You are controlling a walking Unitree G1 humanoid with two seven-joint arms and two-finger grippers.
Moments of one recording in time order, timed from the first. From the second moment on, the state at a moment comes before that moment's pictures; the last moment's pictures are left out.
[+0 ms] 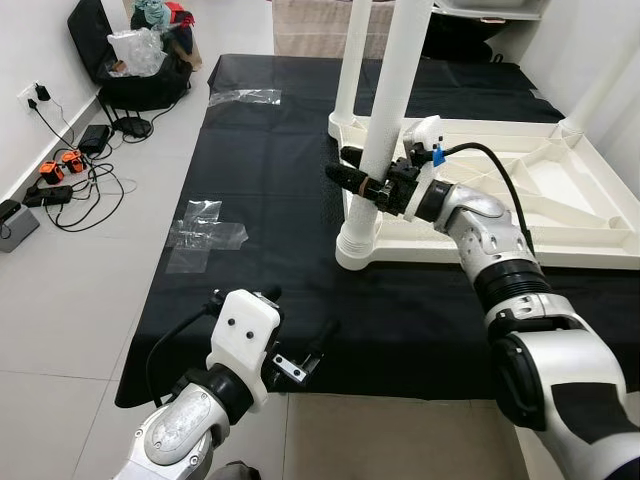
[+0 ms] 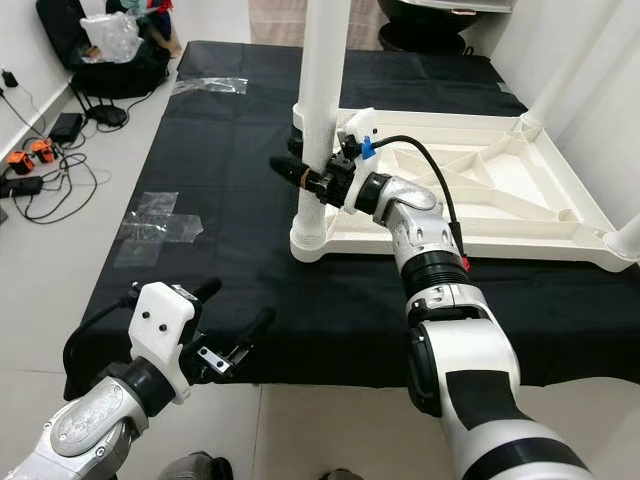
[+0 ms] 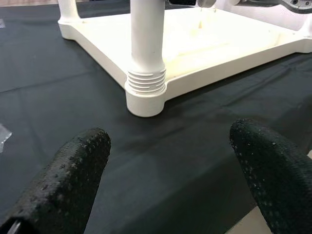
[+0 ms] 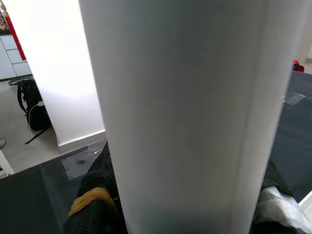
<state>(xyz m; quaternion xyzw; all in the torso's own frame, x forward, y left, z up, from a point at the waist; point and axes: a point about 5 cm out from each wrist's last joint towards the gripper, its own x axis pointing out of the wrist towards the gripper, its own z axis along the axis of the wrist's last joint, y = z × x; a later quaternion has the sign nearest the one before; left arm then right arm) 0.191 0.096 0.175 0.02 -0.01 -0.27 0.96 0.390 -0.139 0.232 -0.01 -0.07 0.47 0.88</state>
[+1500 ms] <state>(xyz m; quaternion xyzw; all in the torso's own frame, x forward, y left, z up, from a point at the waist) 0.207 0.104 0.183 0.04 -0.04 -0.25 0.97 0.387 -0.116 0.220 0.02 -0.09 -0.06 0.99</state>
